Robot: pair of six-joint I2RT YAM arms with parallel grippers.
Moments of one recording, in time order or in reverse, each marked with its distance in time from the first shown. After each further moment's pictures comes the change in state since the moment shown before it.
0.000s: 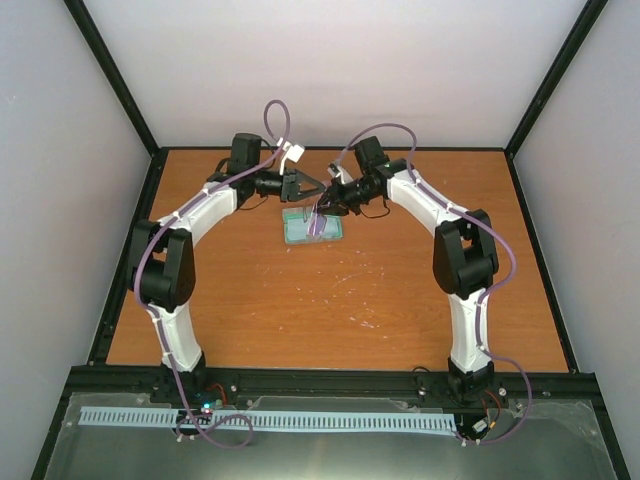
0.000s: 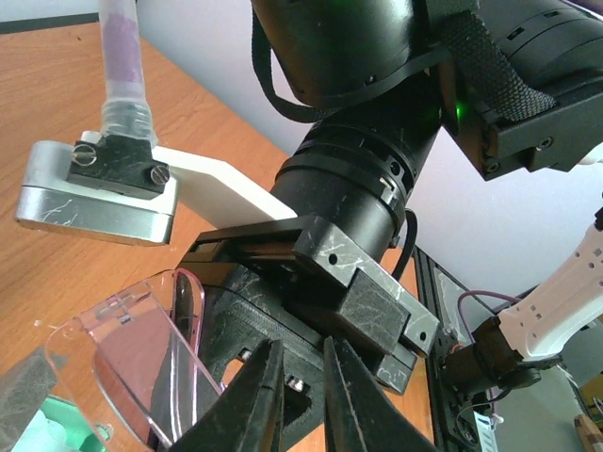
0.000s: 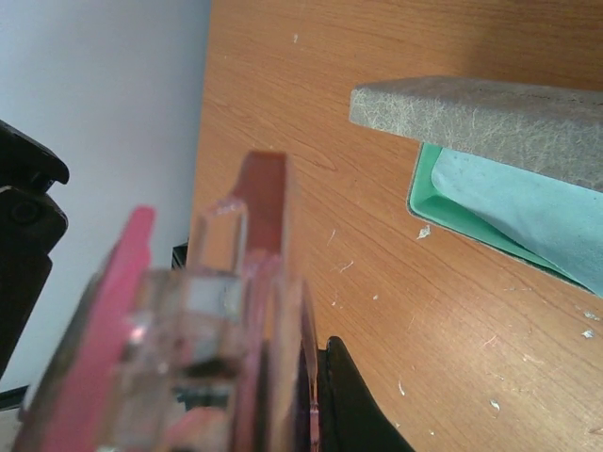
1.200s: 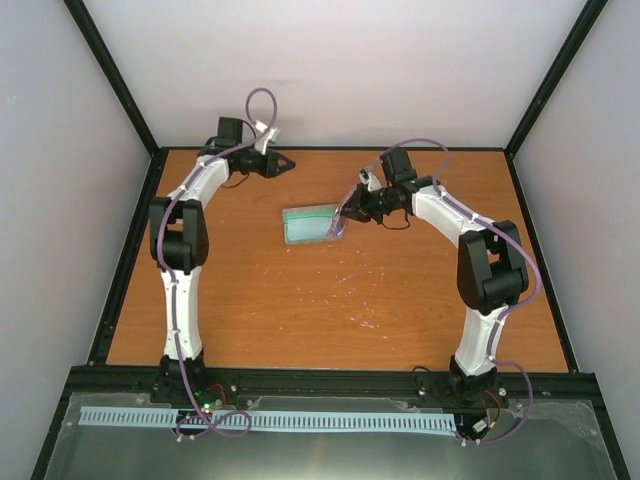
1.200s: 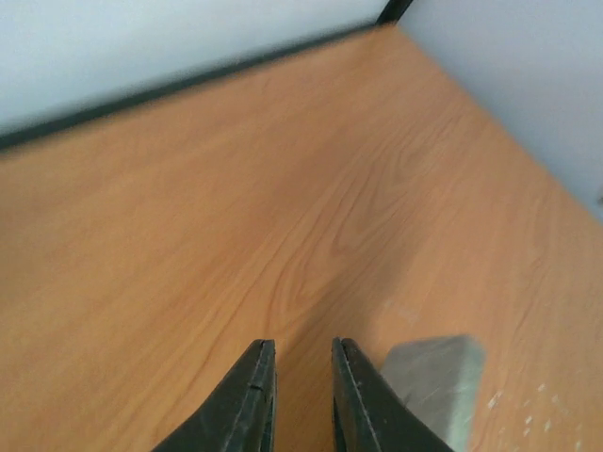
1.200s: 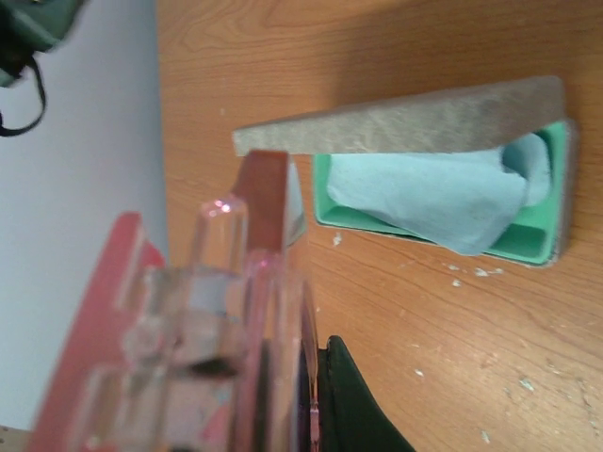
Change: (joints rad) left arm 0.165 0.369 0.512 -0.282 -0.264 0.237; right arm -0.092 -0.201 -0.322 0.221 0.106 0.173
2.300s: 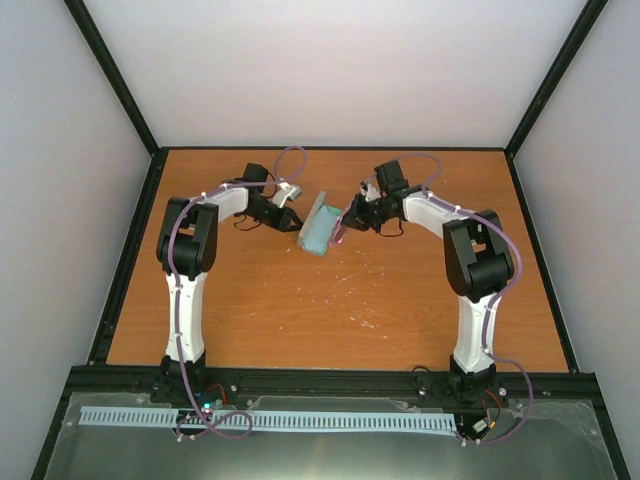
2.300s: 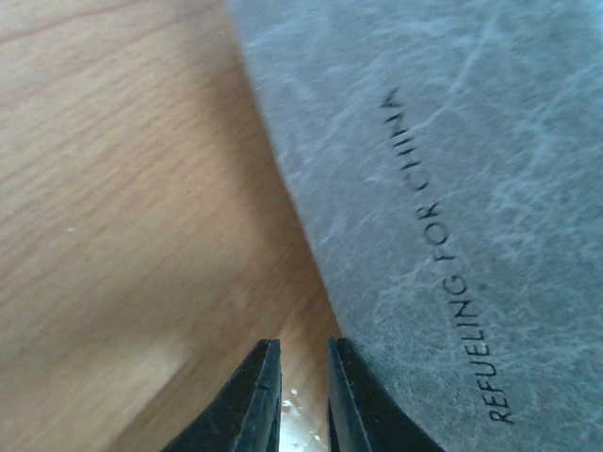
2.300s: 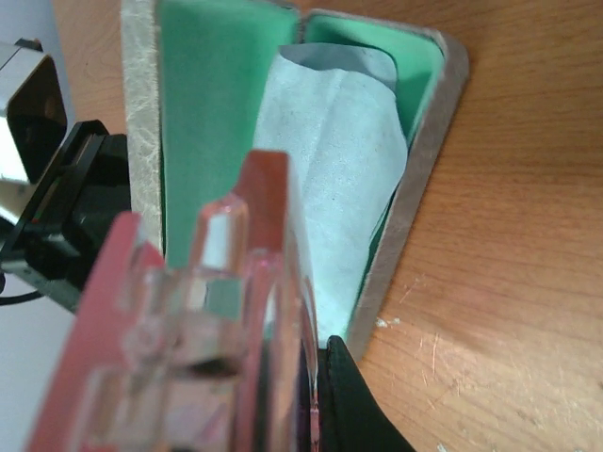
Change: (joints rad) left arm -0.100 -0.004 -0.375 -0.158 -0.161 0.161; right arm -0.001 0.111 -0.058 0.091 0.110 0.051
